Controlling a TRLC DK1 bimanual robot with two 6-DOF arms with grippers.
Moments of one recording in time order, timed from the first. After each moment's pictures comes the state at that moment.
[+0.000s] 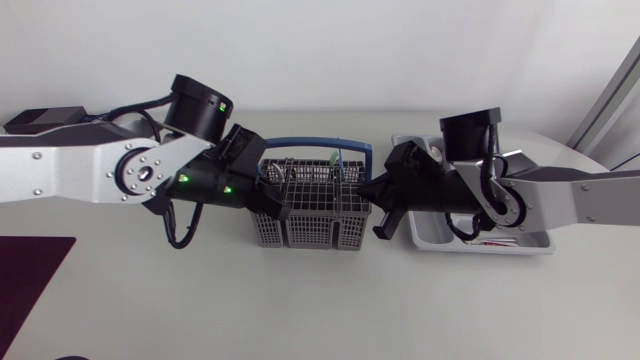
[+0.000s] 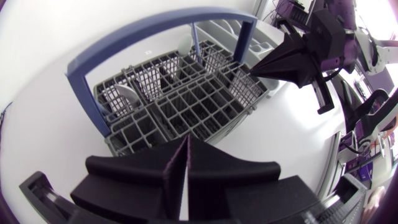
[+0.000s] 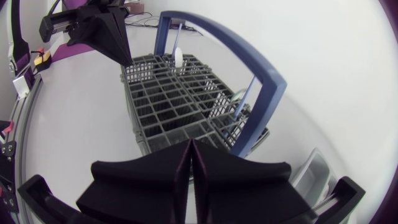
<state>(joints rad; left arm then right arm) -0.51 1.54 0.98 -0.26 0.22 0.07 0.36 1.56 0.77 0.17 -0.43 -0.52</state>
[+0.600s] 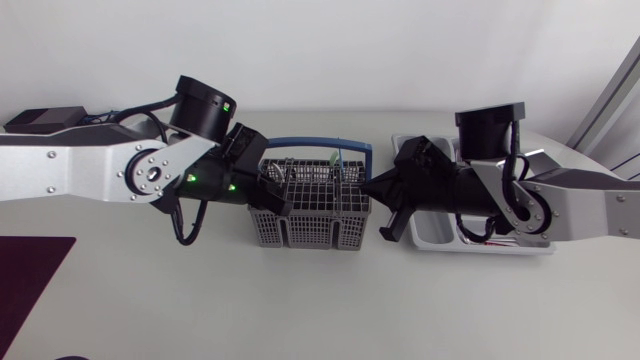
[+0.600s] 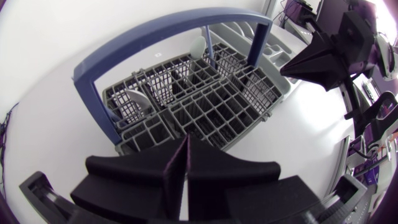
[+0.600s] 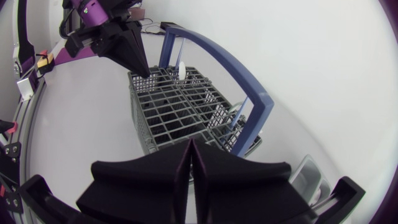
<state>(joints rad) -0.50 1.58 0.99 -0.21 0.16 0.08 0.37 1.46 0.73 0.15 -0.43 -0.52</state>
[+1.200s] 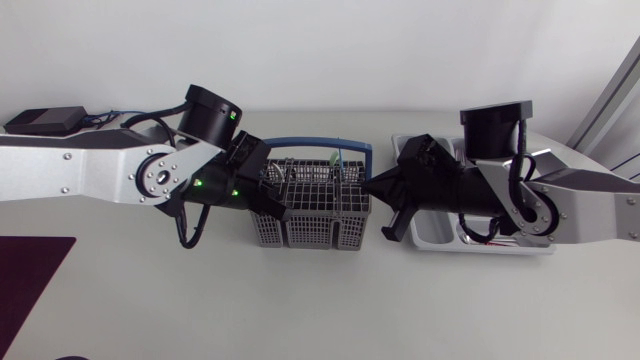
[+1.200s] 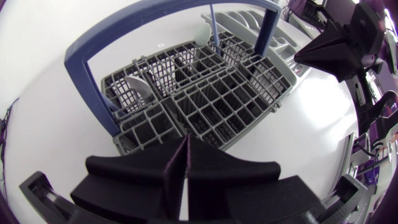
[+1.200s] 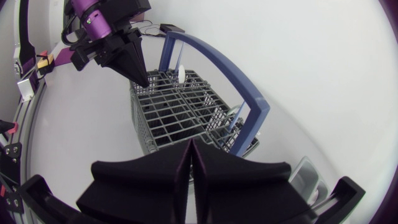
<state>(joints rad) -0.50 1.61 0.99 -0.22 0.14 0.08 0.37 1.43 0.73 0.15 -0.43 -0.52</state>
